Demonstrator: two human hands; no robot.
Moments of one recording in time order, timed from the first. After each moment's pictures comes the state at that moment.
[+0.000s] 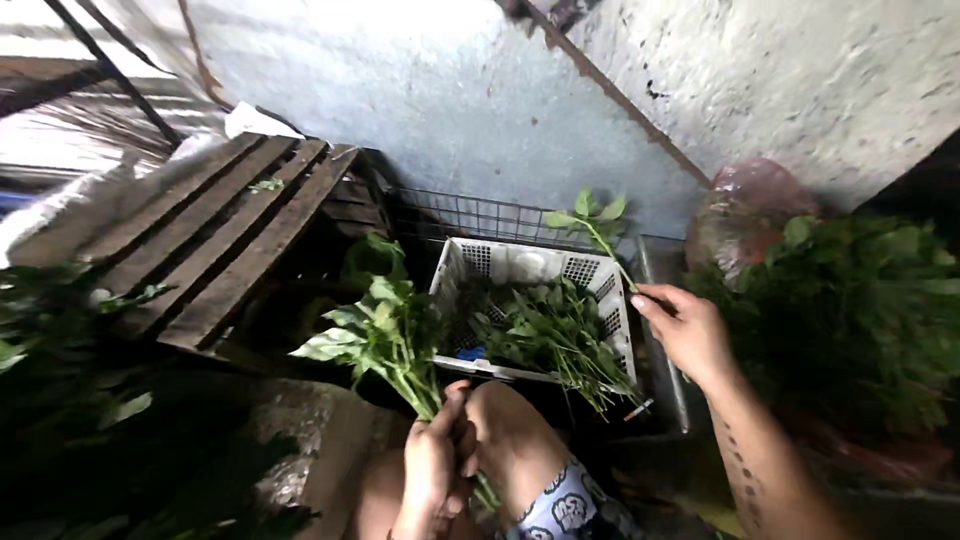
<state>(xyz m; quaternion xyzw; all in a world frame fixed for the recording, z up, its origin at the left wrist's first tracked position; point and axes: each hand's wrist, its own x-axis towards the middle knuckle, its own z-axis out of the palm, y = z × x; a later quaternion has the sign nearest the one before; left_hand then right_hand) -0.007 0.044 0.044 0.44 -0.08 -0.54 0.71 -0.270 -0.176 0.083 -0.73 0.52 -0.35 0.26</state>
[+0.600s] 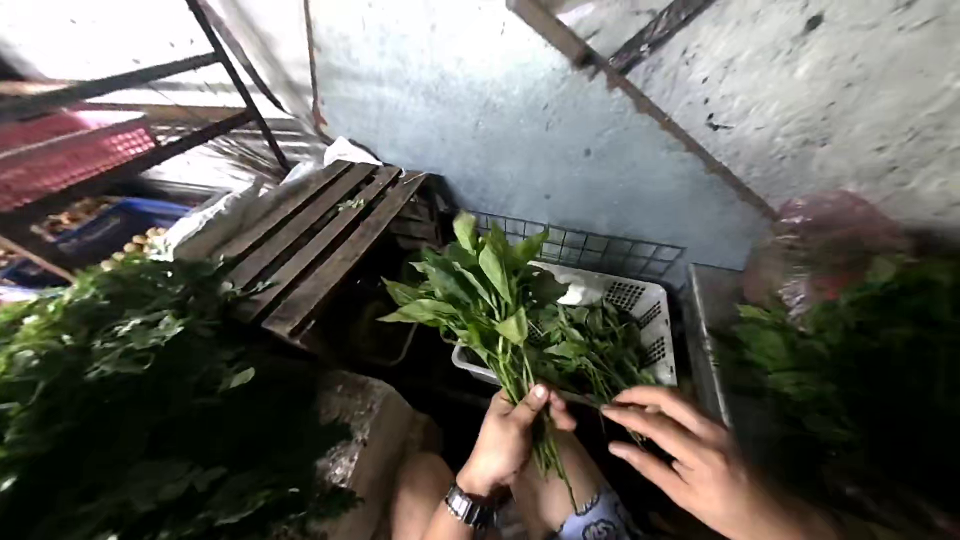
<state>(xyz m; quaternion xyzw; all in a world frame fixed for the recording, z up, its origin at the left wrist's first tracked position) -0.017 0.006 0.036 0.34 -0.32 -0.57 0.68 -0.243 -0.076 0.087 -0.90 0.17 -0.36 0.16</state>
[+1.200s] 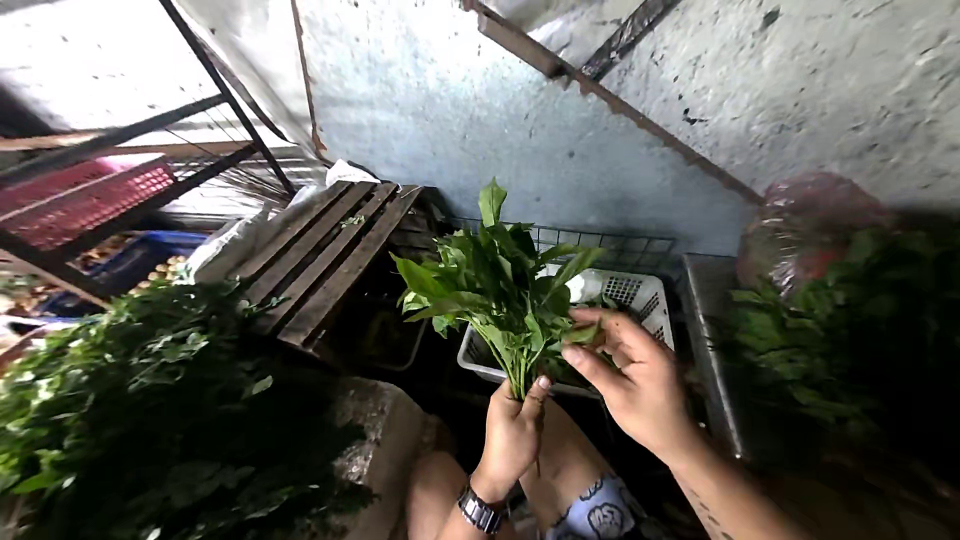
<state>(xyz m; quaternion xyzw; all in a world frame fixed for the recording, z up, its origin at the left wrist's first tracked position) -0.030 0.012 0.050 0.54 -0.41 -0.37 0.64 -0.167 -0.077 0.129 -0.74 0.17 -0.54 0.37</state>
